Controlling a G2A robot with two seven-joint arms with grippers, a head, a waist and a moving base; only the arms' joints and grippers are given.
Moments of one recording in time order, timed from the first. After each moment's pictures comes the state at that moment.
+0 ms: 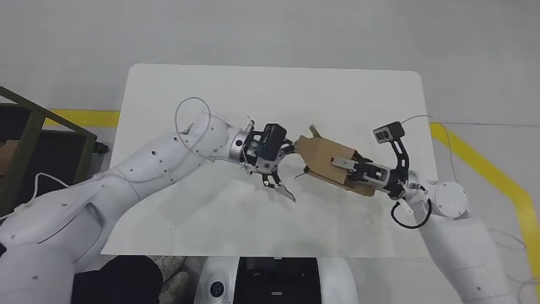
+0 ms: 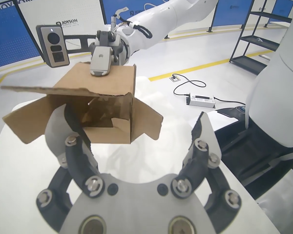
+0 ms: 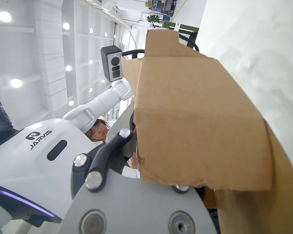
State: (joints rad) left arm 0.55 -1.02 -0.29 -1.26 1.45 -0.98 0.84; right arm -1.37 -1.07 1.31 -1.53 0.59 -0.46 1.13
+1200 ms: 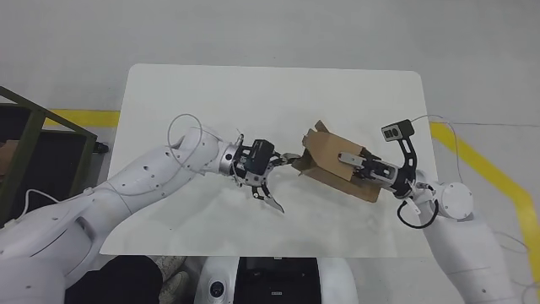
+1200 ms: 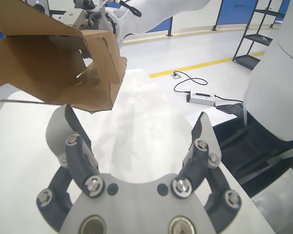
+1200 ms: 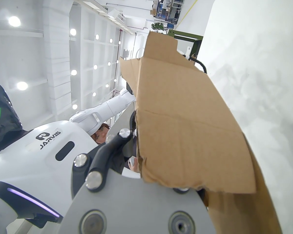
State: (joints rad) left arm 0.64 -0.96 -0.32 -1.29 1.52 -0.97 0.85; right arm -1.38 -1.06 1.34 -1.55 0.63 -0.46 1.12
